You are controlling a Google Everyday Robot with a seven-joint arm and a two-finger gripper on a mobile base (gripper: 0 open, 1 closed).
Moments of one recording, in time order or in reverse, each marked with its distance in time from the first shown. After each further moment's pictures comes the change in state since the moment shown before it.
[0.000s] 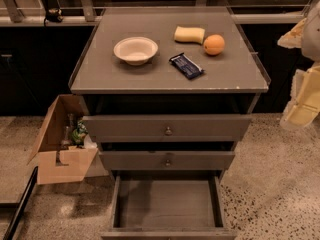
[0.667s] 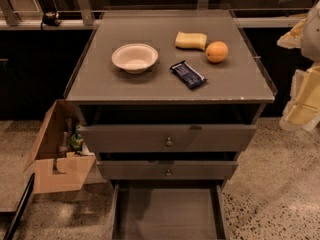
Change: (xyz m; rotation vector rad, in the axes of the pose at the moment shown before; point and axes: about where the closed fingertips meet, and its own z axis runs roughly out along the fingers) arm 0.000 0.000 0.000 0.000 0.000 0.000
